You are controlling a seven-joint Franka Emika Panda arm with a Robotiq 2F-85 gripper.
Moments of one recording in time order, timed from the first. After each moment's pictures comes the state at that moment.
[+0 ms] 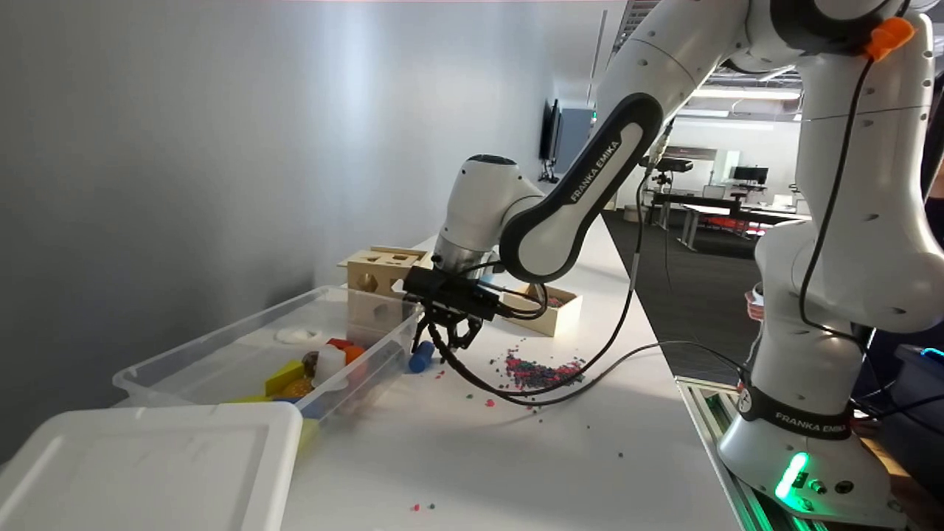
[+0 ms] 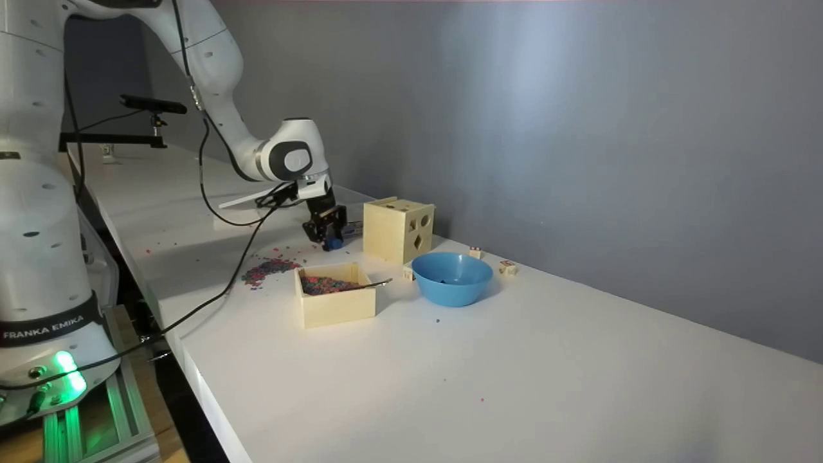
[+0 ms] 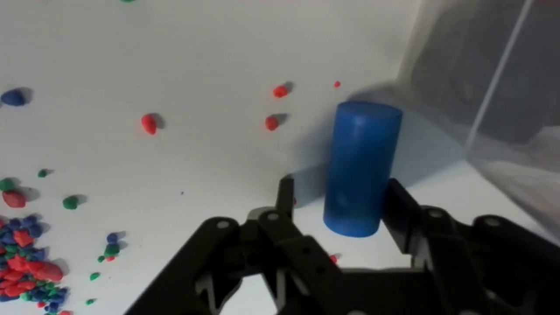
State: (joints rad) arm 0.12 0.17 -0.06 -2.39 -0.19 2.83 1.67
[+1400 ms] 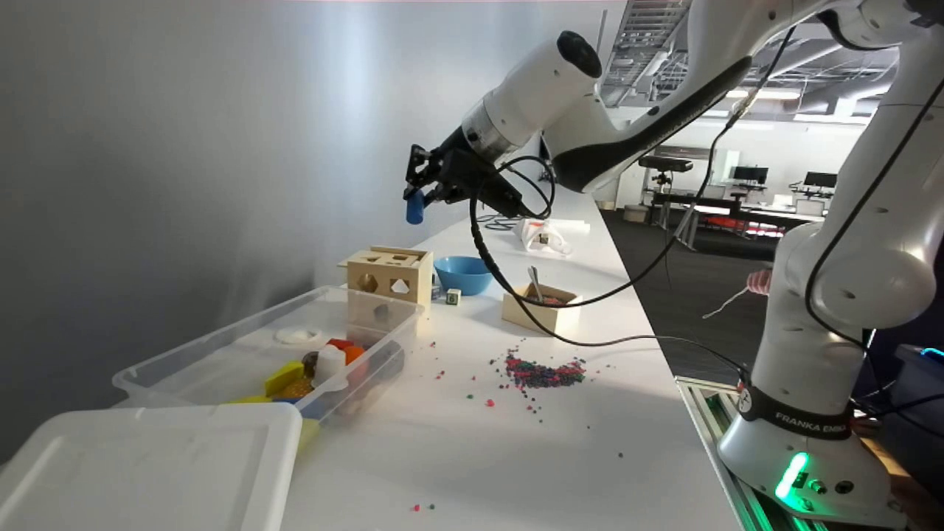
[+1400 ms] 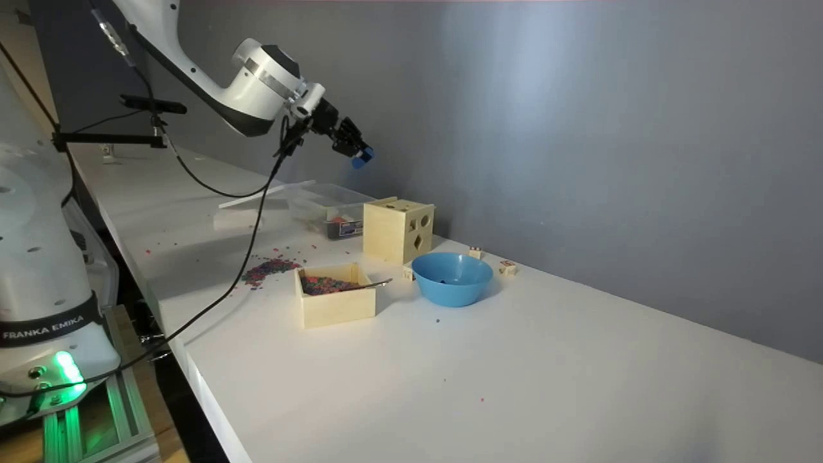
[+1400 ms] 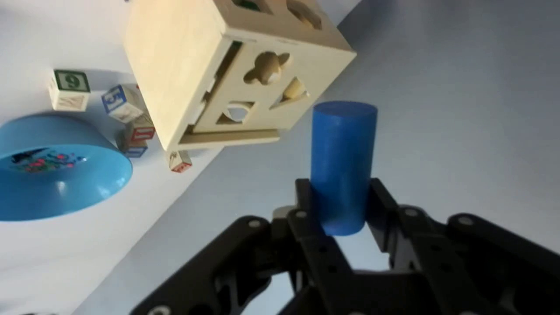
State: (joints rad) arm -0.20 -0.21 0.13 -2.34 -1.27 2.86 2.07
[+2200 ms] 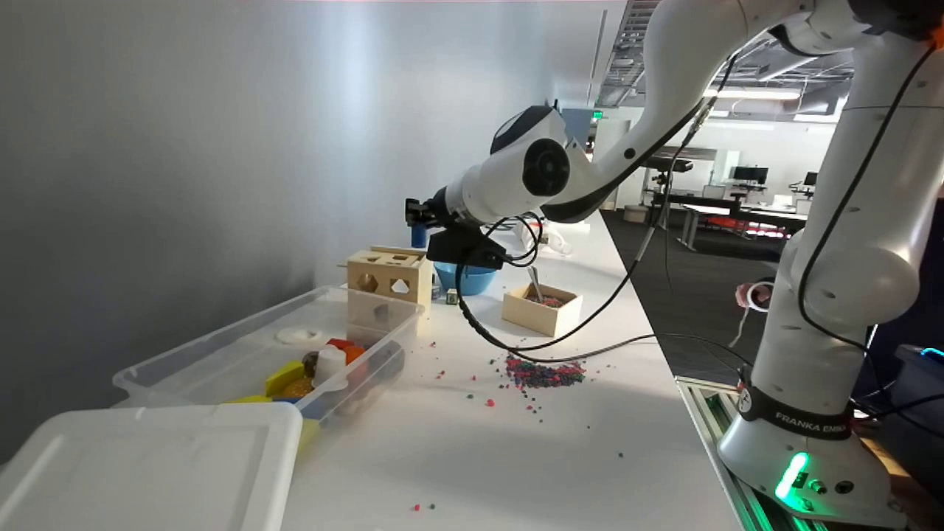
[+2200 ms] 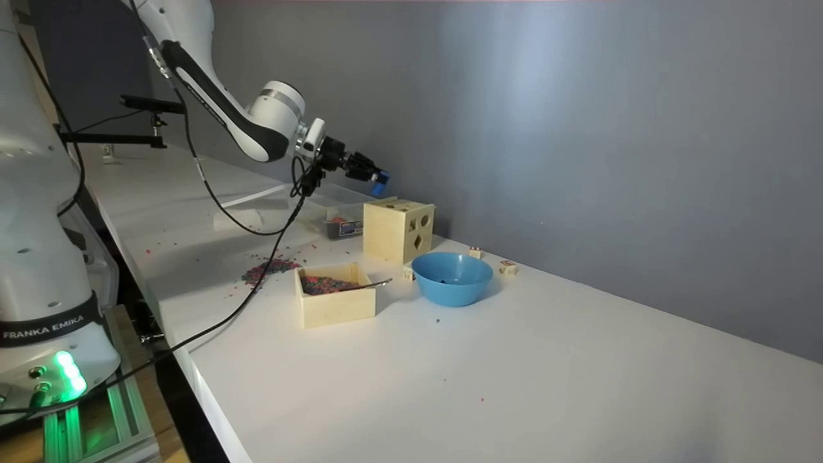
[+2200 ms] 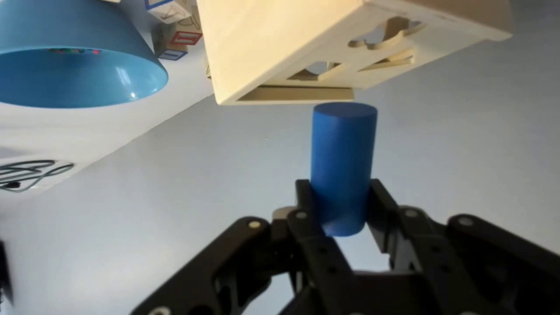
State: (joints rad) arm -0.31 -0.05 0.35 -2.31 -1.87 2.45 2.48
